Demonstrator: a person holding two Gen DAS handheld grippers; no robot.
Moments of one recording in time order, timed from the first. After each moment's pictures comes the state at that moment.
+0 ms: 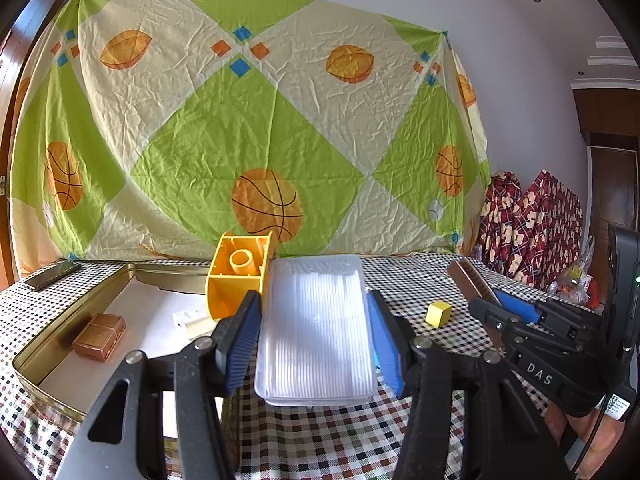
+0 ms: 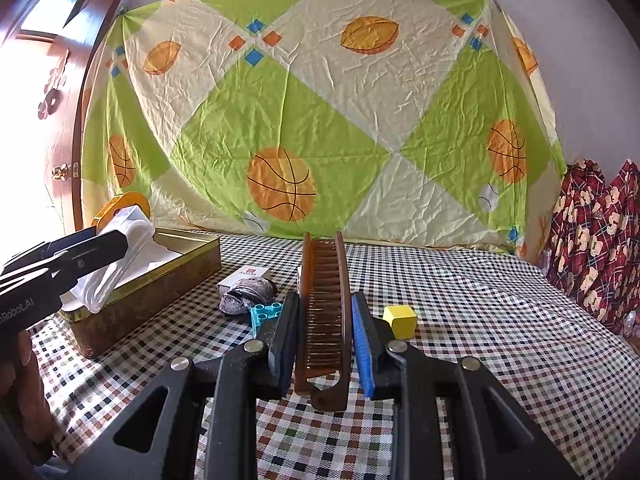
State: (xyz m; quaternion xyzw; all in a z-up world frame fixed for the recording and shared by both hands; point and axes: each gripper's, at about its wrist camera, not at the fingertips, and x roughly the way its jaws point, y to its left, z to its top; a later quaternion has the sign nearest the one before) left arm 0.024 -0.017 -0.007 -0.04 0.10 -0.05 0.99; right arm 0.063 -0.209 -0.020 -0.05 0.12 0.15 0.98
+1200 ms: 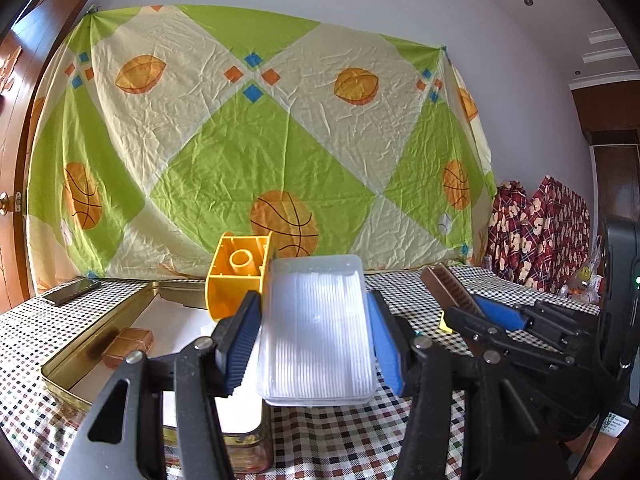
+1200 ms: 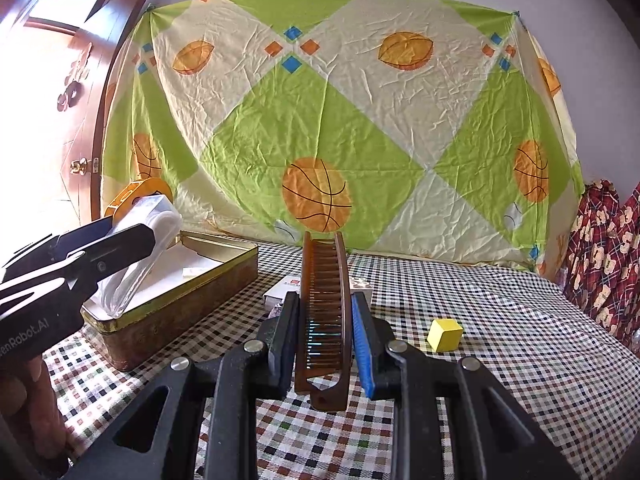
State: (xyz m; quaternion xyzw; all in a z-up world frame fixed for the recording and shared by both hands) left arm 0.003 -0.003 -0.007 -0.02 0.06 -0.02 1.00; right arm 0.047 -0.162 -0.020 -0.07 0.11 0.18 0.98
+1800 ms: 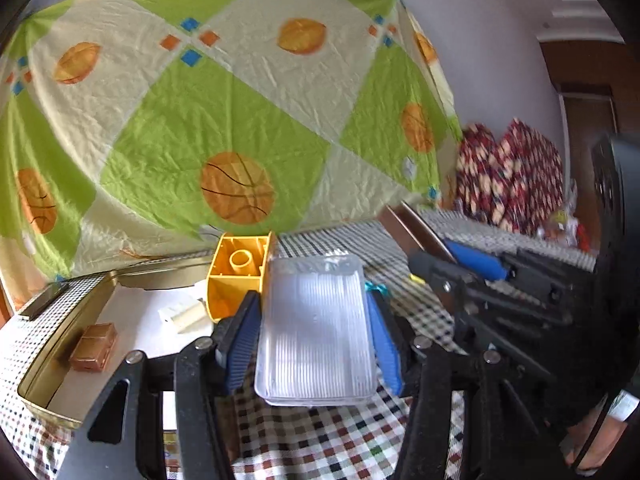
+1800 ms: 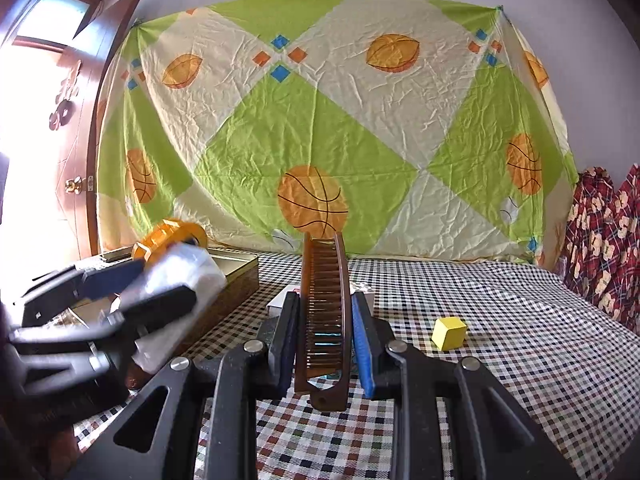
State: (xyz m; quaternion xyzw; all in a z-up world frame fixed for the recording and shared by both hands) left arm 0.030 -0.039 -0.015 0.06 0.15 -0.09 0.98; right arm 0.050 -0.165 -0.018 -0.02 0.11 0.16 0.98
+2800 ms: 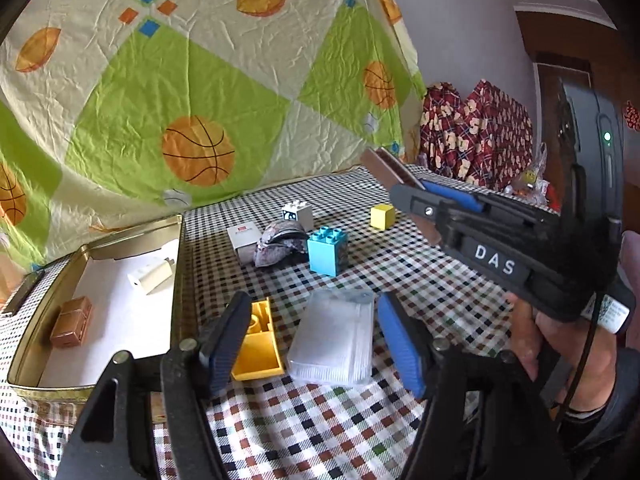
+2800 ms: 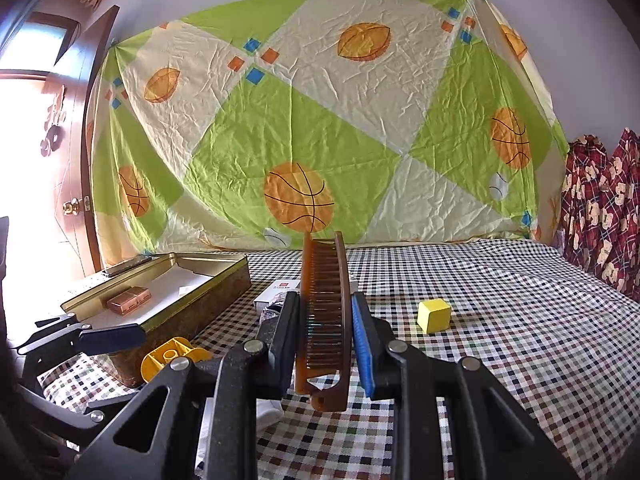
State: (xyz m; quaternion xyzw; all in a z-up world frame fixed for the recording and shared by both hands) left arm 0.013 -0.049 -0.027 0.07 0.22 -0.14 0.96; right arm 0.046 -0.197 -0.020 0.01 0.12 0.16 0.98
